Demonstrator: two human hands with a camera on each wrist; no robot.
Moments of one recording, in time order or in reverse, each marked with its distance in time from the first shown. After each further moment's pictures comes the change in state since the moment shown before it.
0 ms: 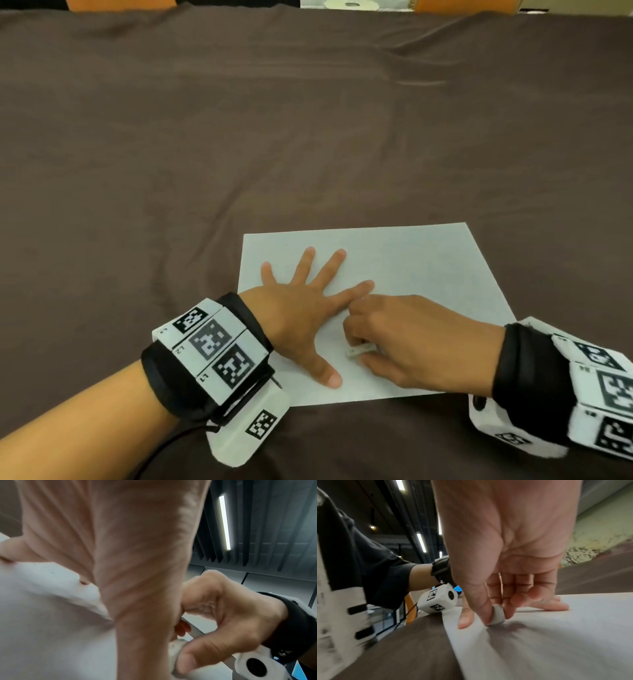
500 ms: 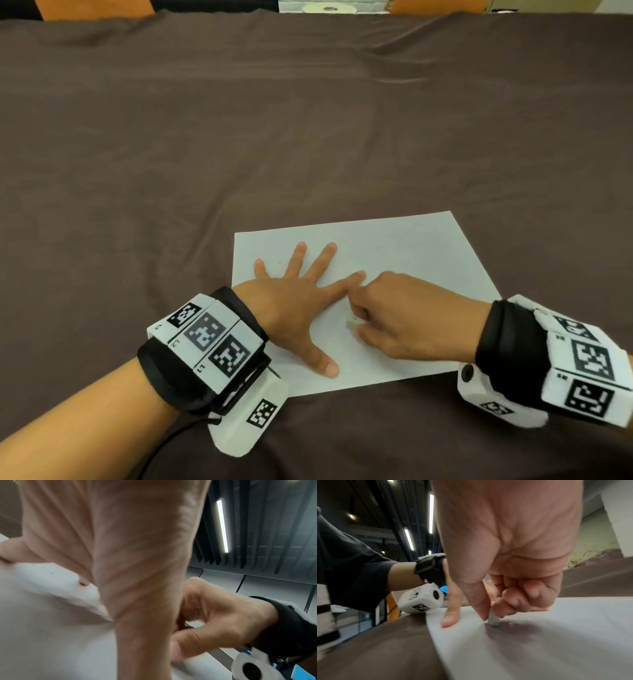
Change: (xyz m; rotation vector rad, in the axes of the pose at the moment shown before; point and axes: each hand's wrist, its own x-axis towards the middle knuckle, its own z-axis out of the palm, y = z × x) left_hand 0.002 -0.003 0.002 0.032 0.010 0.001; right_hand 0.002 0.002 0.004 0.038 0.084 0.140
